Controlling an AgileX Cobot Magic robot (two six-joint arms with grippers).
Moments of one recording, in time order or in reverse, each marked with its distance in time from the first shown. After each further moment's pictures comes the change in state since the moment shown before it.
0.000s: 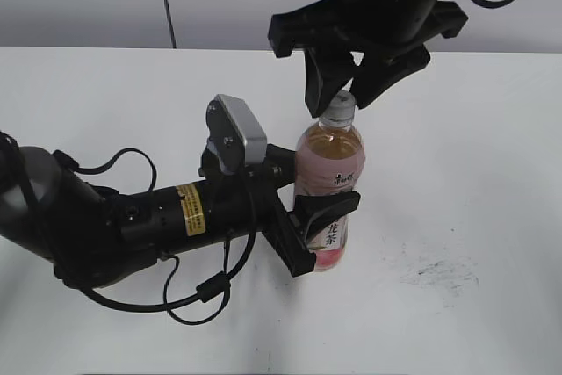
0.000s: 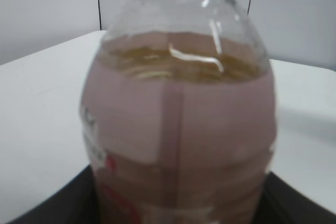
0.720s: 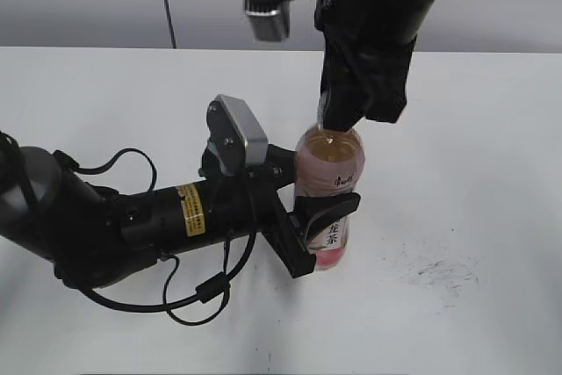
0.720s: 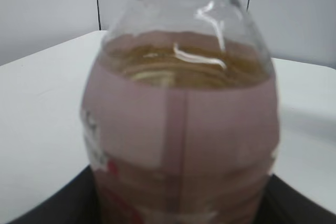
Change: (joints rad) left arm 0.000 0.000 0.000 0.001 0.002 0.002; right arm 0.001 0.021 -0.003 -0.014 0.006 -1.210
